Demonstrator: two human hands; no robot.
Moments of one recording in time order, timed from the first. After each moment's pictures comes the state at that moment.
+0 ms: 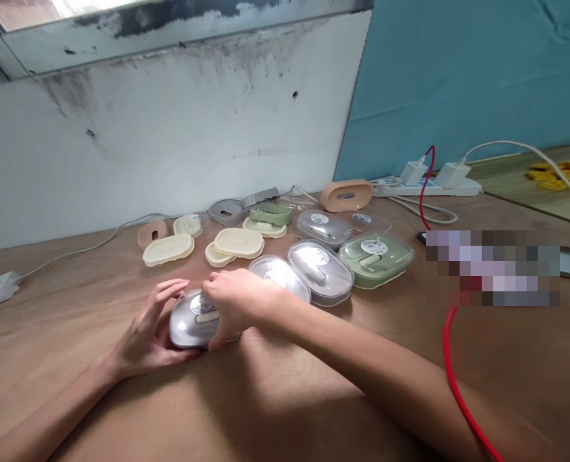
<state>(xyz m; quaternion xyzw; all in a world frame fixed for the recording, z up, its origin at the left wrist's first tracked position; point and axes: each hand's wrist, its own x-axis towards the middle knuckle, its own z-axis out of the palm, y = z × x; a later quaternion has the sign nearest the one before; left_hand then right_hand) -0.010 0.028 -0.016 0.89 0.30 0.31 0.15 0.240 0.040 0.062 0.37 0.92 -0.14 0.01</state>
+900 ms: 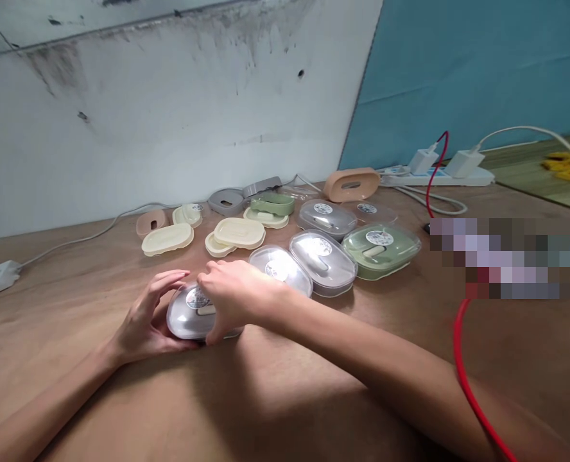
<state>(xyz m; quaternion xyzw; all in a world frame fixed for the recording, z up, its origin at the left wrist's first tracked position) -0.010 0.030 -0.015 0.89 0.26 0.34 0.14 0.237 0.031 0.066 0.37 0.92 -0.12 0.00</state>
